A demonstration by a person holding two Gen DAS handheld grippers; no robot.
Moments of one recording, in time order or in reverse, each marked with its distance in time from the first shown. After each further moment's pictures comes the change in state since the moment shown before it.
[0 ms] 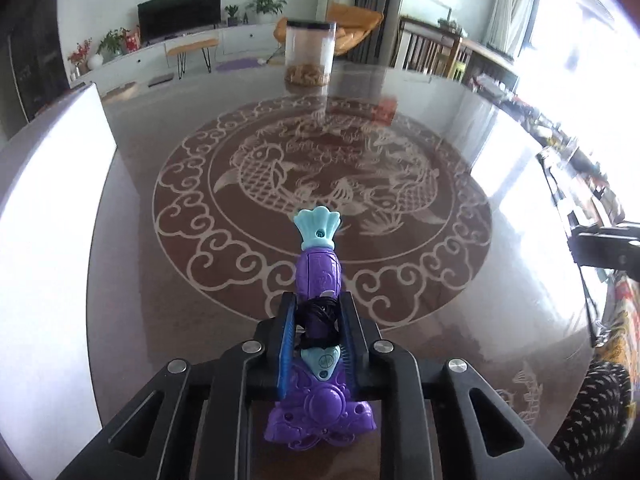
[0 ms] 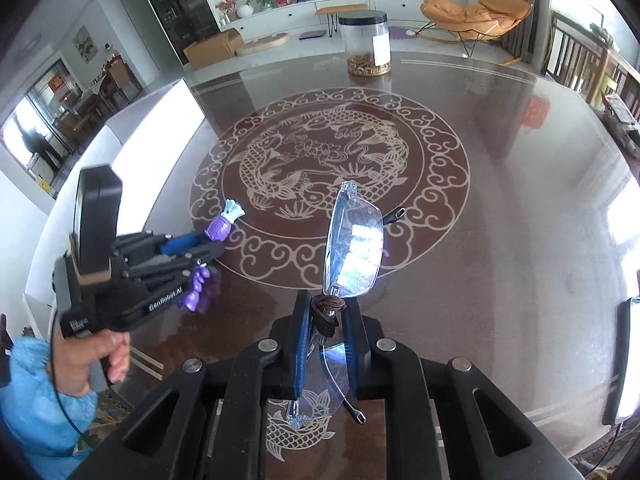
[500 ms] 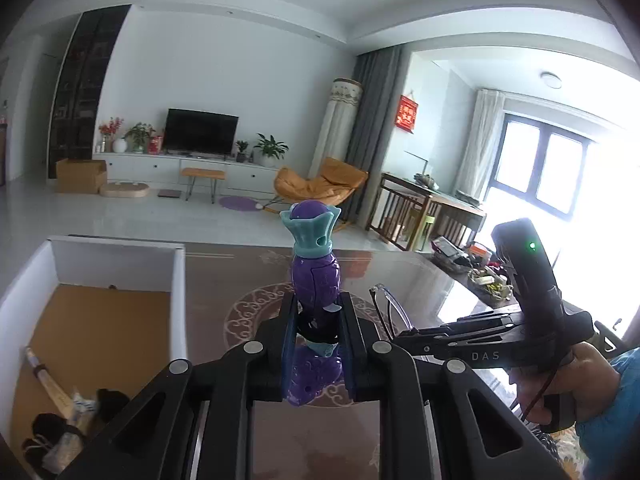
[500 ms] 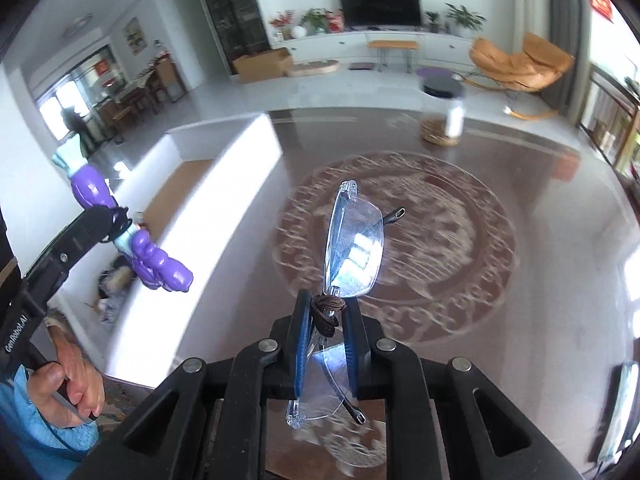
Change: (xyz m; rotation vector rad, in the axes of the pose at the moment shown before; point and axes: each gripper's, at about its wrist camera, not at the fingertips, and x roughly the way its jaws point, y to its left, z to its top) left arm -0.245 0.064 -0.016 -0.107 -0.531 -0.074; right arm -0.045 0.107 0.041 -0.185 -0.096 0.134
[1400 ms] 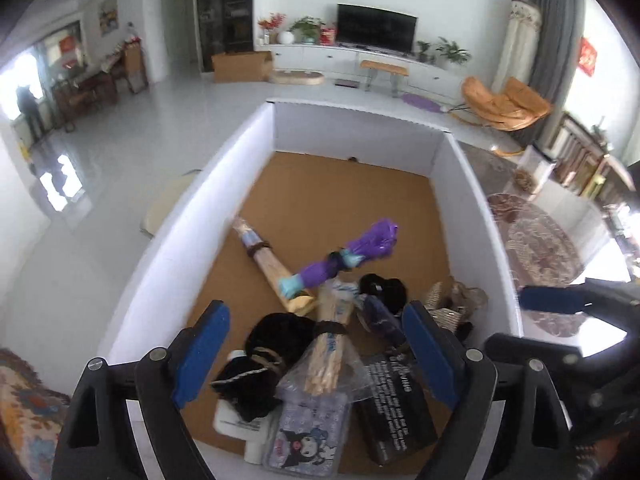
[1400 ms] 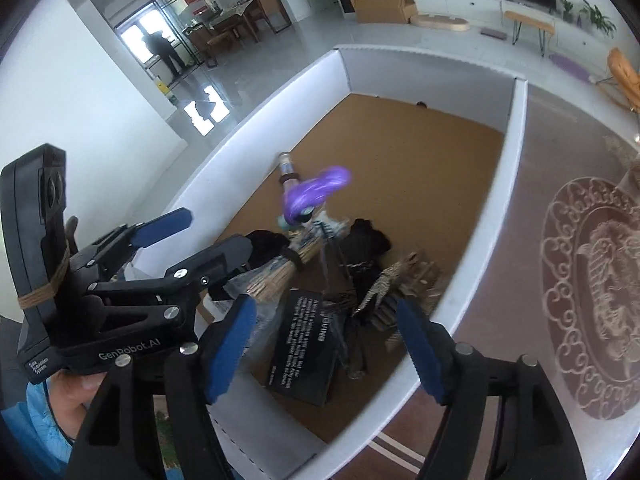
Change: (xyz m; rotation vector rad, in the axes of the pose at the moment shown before) left arm -0.016 0.178 -0.055 -0.177 0.418 0.647; right arm 0.129 0.211 0.029 -0.197 0.218 0.236
